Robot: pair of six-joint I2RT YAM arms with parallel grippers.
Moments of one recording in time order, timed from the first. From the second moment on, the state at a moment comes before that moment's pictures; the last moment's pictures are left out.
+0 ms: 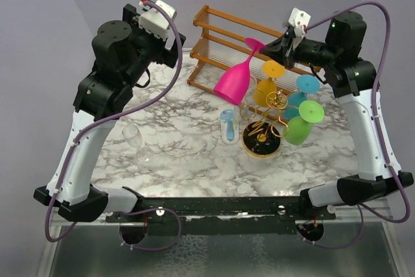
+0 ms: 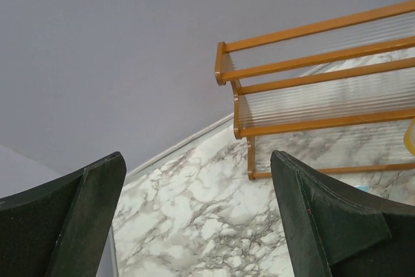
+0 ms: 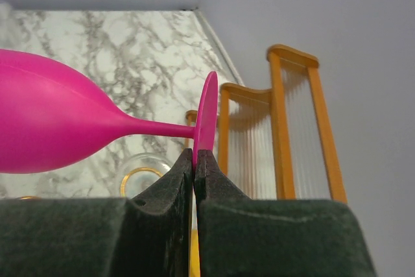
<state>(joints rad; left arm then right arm) -0.50 1.31 1.93 -0.64 -0.12 0.31 0.22 1.42 1.85 -0.60 -0.82 -0.51</state>
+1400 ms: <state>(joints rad) -0.17 1.50 1.75 -0.58 0.01 0.17 0.40 1.09 1.51 -0.70 -0.81 -0.67</state>
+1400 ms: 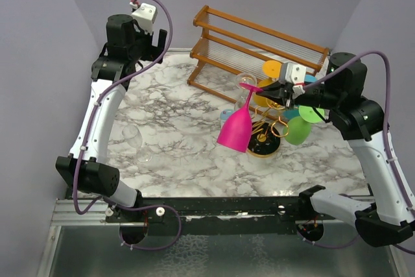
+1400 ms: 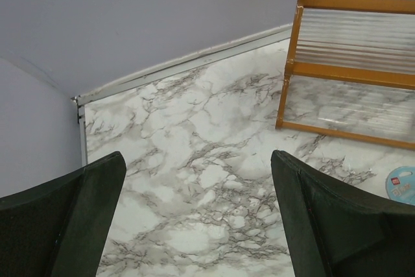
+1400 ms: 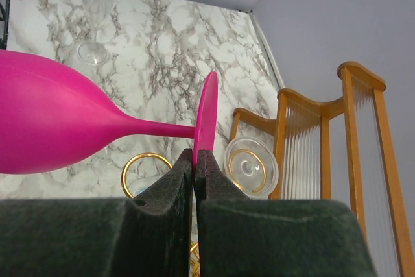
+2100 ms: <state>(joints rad) -0.17 1.38 1.65 -0.52 0.09 0.17 0.40 1.00 1.56 -0.91 -0.77 -0.78</state>
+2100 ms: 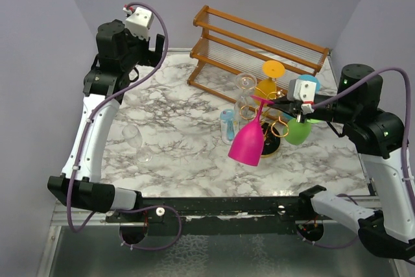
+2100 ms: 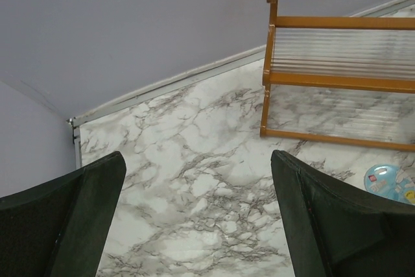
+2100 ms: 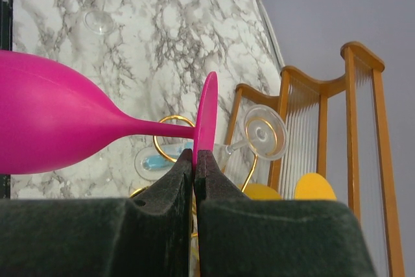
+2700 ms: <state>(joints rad) -0.17 1.34 1.60 -0.50 0.13 0.17 0.40 0.94 1.57 -1.06 -0.62 -0.99</state>
